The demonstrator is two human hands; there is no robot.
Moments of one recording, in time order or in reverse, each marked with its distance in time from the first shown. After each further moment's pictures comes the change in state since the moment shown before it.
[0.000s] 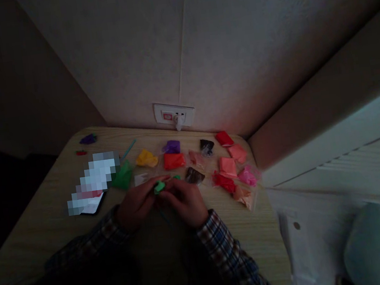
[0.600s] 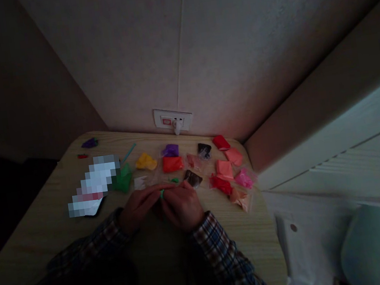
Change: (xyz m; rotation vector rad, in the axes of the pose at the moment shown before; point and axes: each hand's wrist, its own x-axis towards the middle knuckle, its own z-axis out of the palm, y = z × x) left_hand 0.003 0.005 0.006 -0.278 0.018 -0.197; right_hand -0.006 0.003 0.003 -0.507 0.033 -0.389
